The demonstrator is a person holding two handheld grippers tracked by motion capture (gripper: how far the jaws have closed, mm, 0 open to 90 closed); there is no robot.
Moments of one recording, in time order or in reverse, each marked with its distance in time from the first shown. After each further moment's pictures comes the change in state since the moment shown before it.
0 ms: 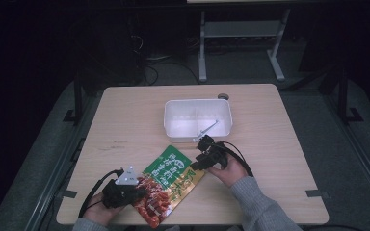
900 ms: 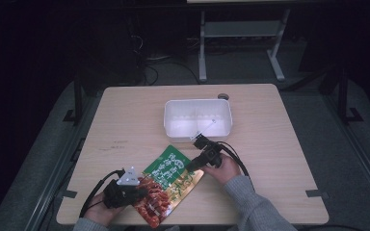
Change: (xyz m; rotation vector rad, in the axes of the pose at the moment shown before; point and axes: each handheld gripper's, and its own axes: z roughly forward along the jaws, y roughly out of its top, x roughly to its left) left arm -0.001 0.000 0.003 0.012 0.003 0.004; right arm -0.015 0.005 0.026 0.023 0.166 0.113
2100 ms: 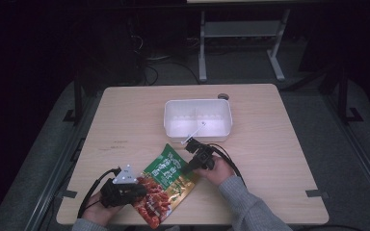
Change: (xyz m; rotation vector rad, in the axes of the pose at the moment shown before) left arm 0.004 -0.002 -0.010 -0.052 0.039 -0.033; right arm 0.017 0.009 0.015 0.065 0.045 -0.055
